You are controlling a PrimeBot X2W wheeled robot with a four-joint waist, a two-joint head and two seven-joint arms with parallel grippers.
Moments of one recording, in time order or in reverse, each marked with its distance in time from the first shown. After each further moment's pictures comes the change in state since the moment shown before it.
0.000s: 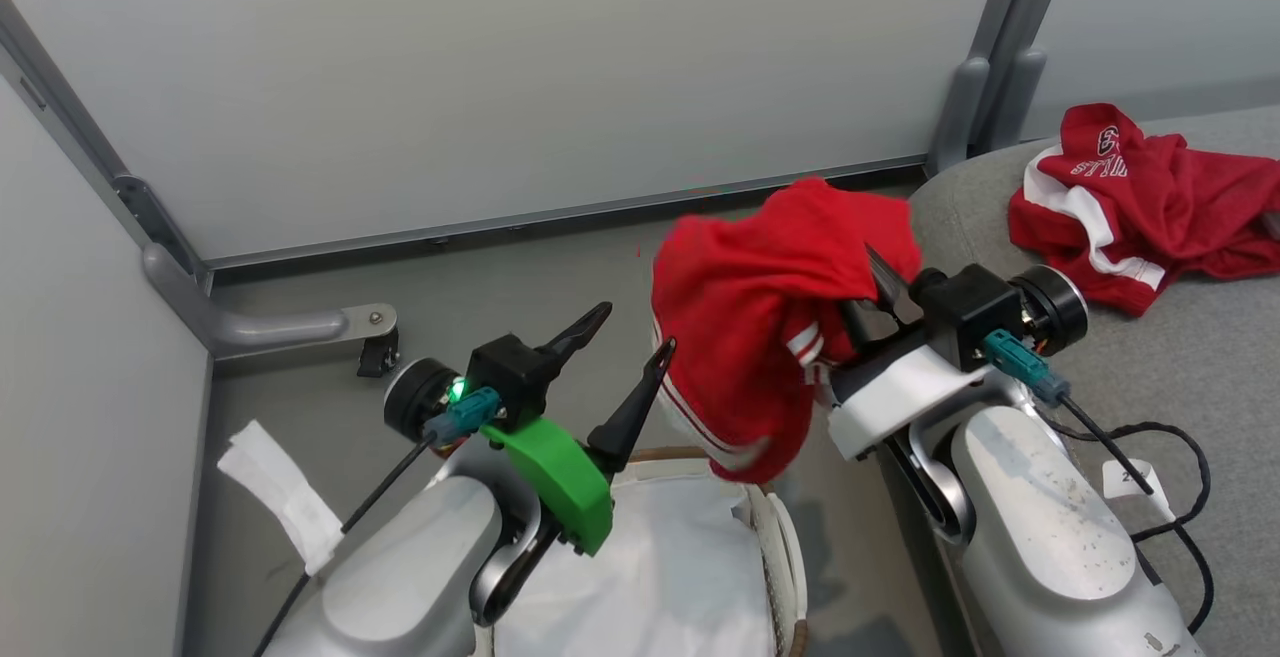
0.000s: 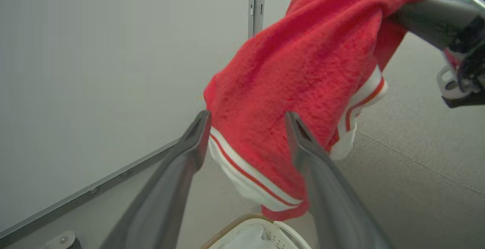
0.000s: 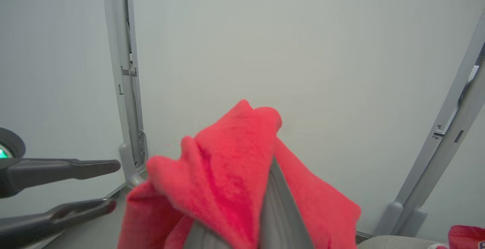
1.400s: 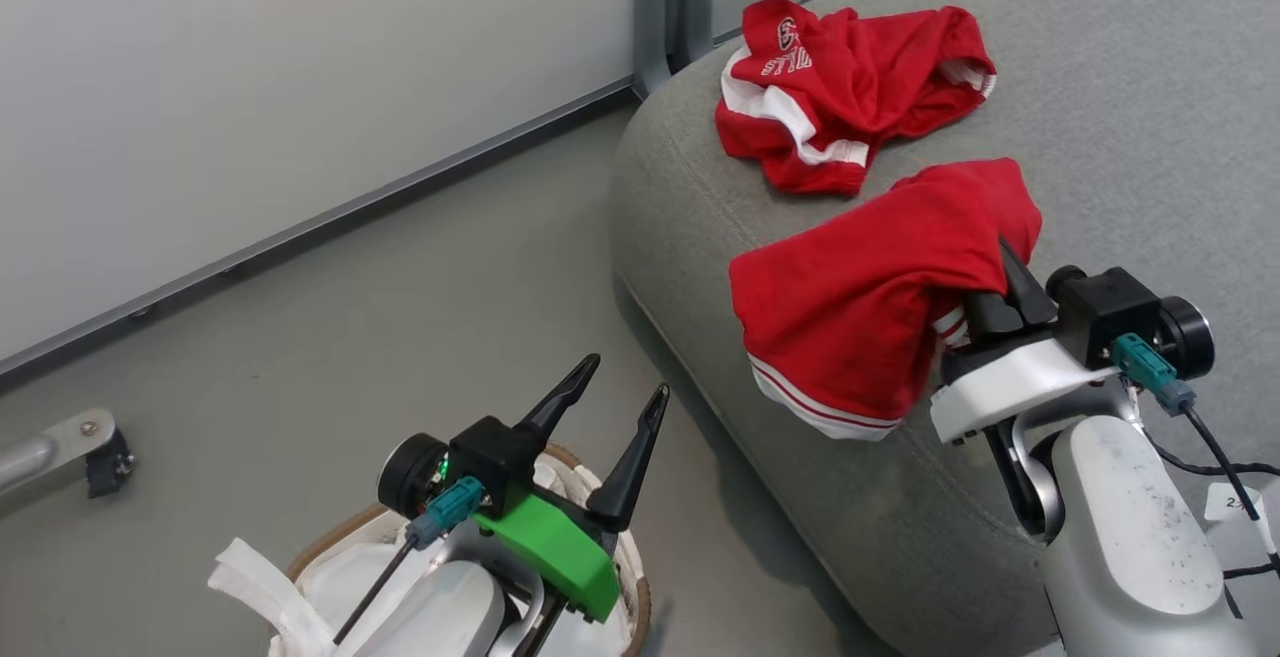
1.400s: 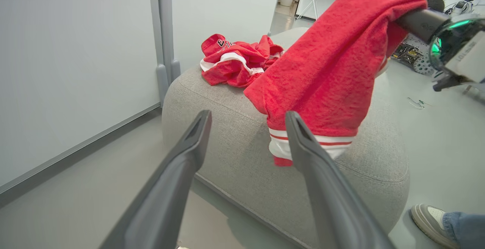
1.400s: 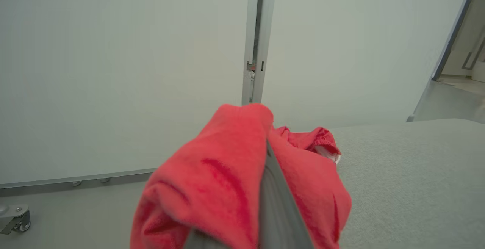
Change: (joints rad) left arm 0.264 -0.049 0.232 -0.179 0.188 -0.006 -0.002; right arm 0.074 -0.001 -0.235 -0.037 -0.035 0.000 0.000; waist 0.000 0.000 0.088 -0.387
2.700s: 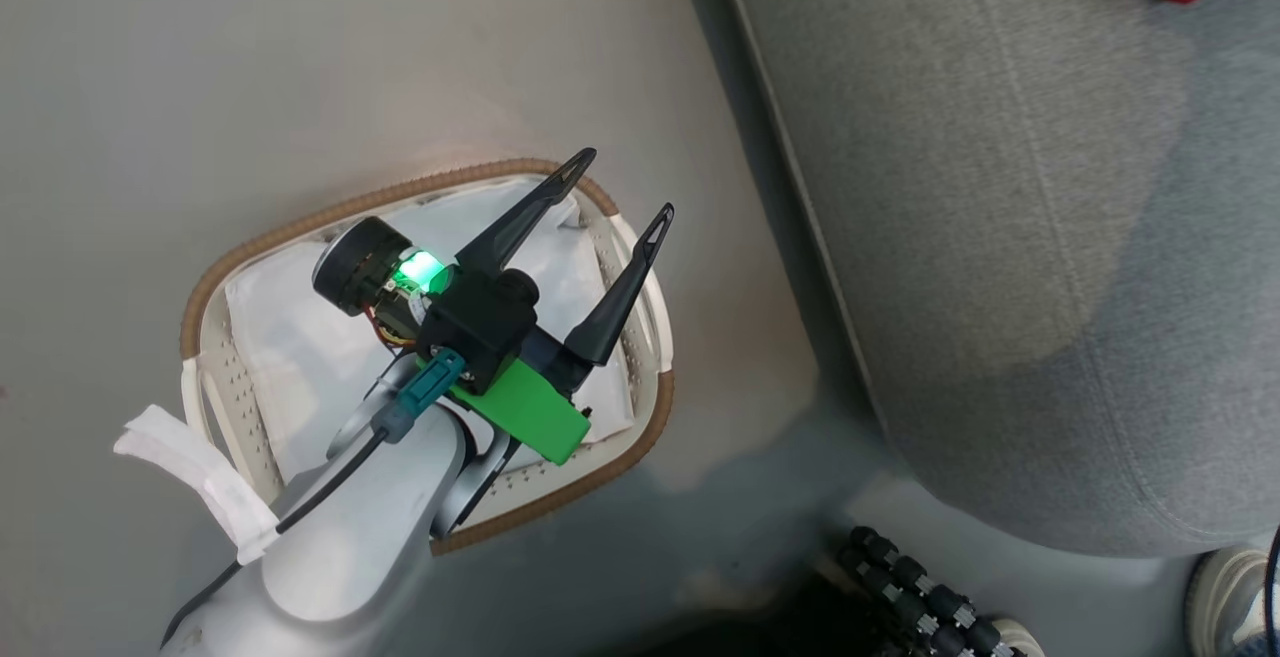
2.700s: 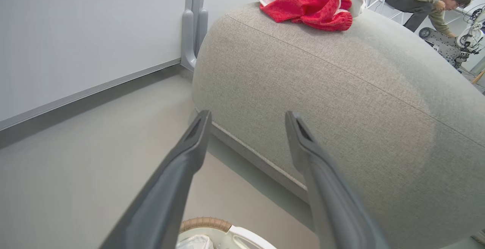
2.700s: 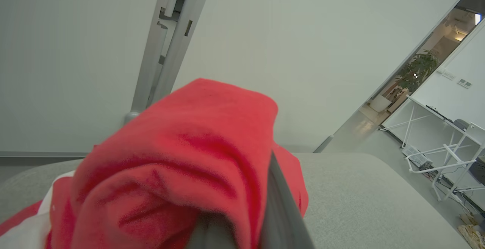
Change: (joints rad) left arm -0.271 0.107 -0.029 -0.142 0.163 0.002 0.000; right arm -0.680 -0.286 -0.387 0.289 -0.177 0.000 0.000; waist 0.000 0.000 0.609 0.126
